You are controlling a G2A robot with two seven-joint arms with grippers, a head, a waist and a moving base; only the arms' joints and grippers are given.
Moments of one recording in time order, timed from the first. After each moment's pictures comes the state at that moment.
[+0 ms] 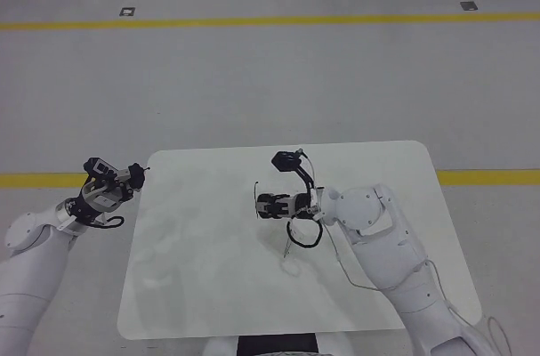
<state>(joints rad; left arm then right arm) 1.35 -0.83 -1.48 -1.19 -1.09 -0.14 -1.29 -1.18 -1.36 1.11 -1.67 -0.44 0.02 1.13</state>
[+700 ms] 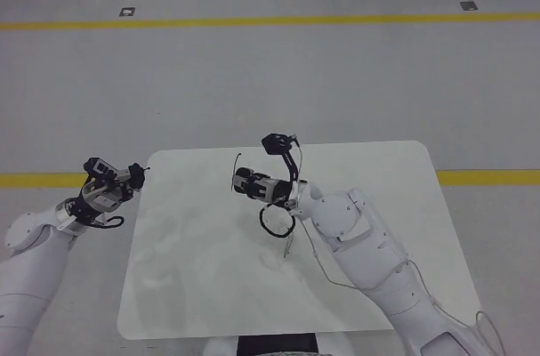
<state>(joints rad) 1.35 -0.83 -1.48 -1.19 -1.09 -0.14 -1.29 -1.13 -1.41 0.95 -1.64 -0.42 0.04 0.66</state>
